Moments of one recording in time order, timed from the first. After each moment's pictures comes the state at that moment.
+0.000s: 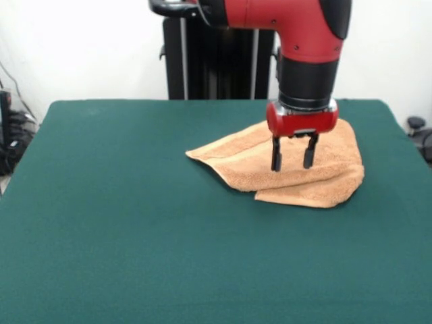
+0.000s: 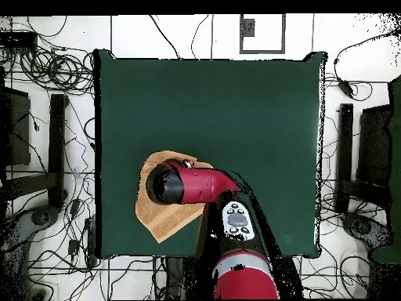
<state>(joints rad) -0.07 -0.55 0.02 1.75 -0.09 0.27 1.57</state>
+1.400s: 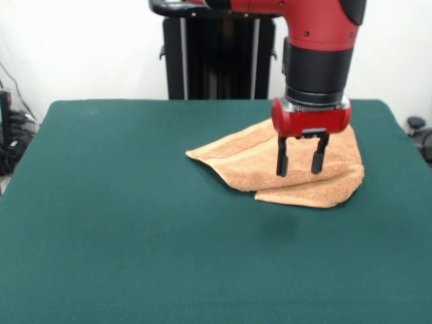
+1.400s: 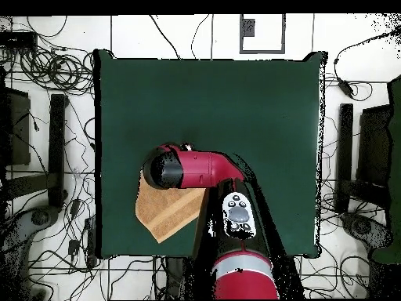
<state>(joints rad) -0.06 -0.56 0.02 1.65 -0.09 0.35 1.57</state>
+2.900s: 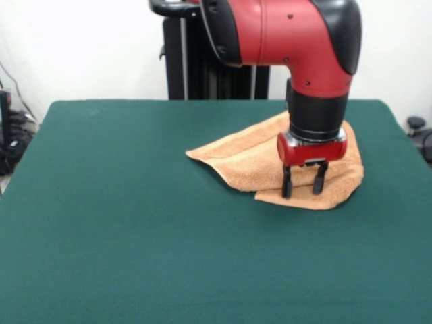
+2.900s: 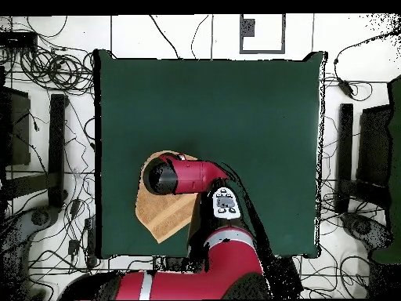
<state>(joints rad) -0.04 -0.42 0.02 1.65 -0.08 0.23 1.57</state>
